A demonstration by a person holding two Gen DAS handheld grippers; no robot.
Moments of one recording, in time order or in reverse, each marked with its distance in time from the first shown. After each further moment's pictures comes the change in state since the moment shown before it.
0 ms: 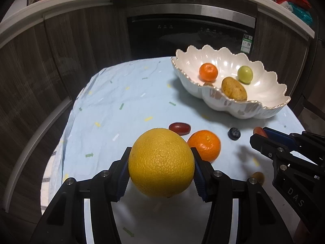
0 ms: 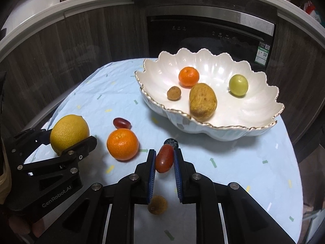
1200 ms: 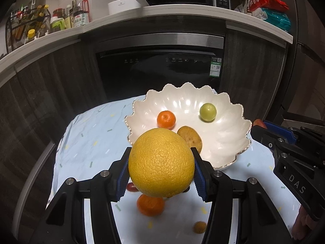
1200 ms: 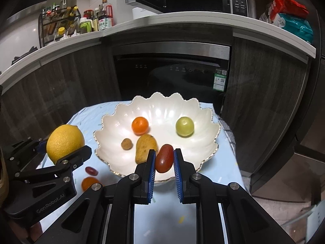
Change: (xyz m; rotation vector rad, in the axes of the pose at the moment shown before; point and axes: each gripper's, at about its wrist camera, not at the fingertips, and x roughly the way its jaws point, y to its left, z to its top) left arm -0.031 -0.071 0.085 0.114 -0.112 -0.096; right arm -0.061 -0.079 0.050 0.116 -0.167 -0.117
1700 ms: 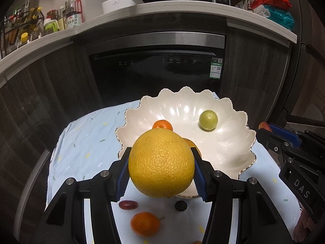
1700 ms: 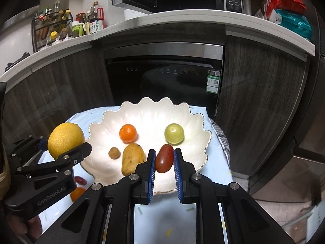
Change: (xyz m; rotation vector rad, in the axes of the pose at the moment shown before) left arm 0.032 -0.008 0.024 0.013 0.011 -0.002; right arm 0.022 -0.021 0.012 0.028 0.003 -0.014
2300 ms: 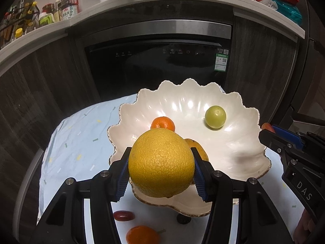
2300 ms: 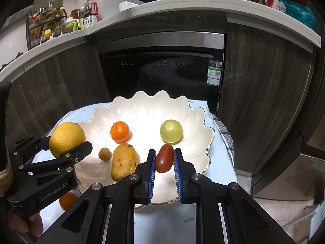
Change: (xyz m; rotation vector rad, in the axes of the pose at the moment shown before) left arm 0.041 -0.002 0.005 -0.001 0.050 0.001; right arm 0.037 -0.011 0.000 0.017 0.037 0.007
